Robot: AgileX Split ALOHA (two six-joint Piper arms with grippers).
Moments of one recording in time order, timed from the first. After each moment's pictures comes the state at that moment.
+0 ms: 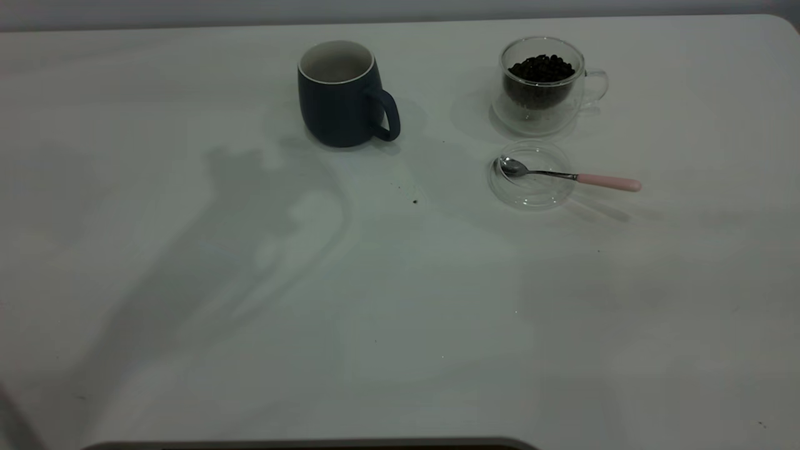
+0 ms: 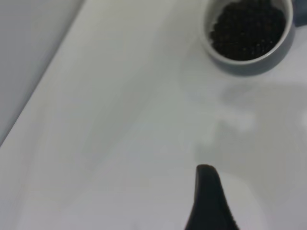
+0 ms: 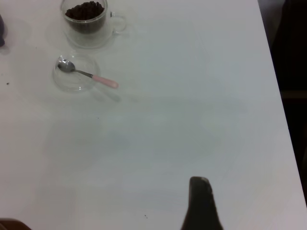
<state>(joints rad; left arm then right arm) -0.44 1.81 -1.33 0.28 0.52 0.29 -0.01 0.03 -0.47 0.01 1.13 -0.04</state>
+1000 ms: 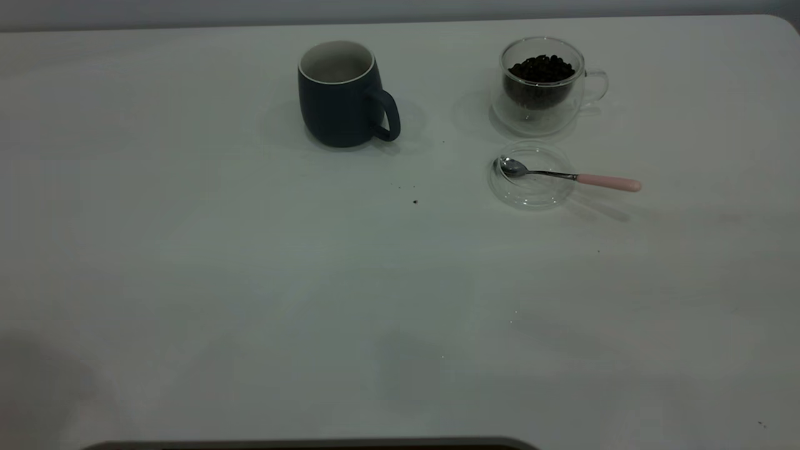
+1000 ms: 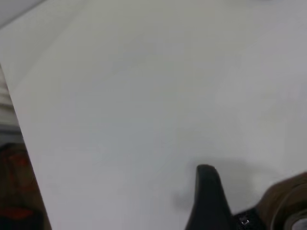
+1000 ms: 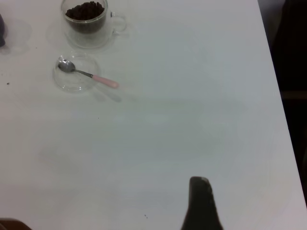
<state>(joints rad) -0.44 0.89 -1.10 0.26 1.17 0.03 -0.01 0.03 -0.47 0.01 1.13 -0.04</state>
